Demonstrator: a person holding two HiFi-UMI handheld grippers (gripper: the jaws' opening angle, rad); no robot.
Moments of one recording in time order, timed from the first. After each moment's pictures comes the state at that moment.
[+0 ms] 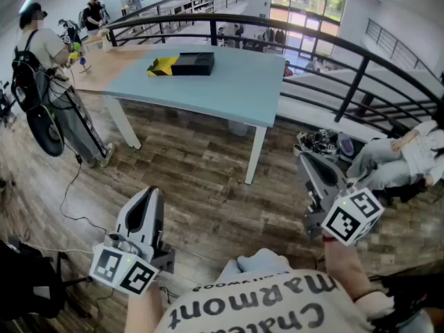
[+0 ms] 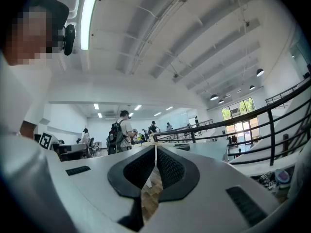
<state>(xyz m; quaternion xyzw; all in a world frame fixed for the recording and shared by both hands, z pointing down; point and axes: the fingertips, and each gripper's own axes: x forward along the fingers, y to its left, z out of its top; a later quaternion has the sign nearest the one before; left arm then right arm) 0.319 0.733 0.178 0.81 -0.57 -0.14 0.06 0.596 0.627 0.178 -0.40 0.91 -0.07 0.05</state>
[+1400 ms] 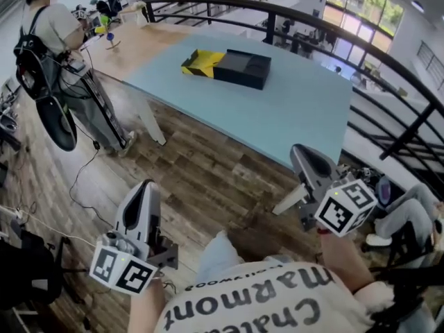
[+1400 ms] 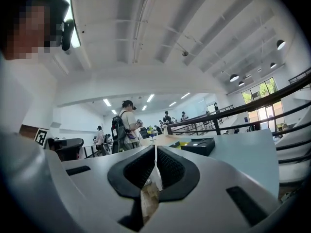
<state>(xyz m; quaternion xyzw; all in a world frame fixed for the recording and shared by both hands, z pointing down) 0.176 0.495 0.190 0.72 -0.66 -0.19 0.07 0.408 0.318 0.221 -0.30 0.95 -0.11 0.02</state>
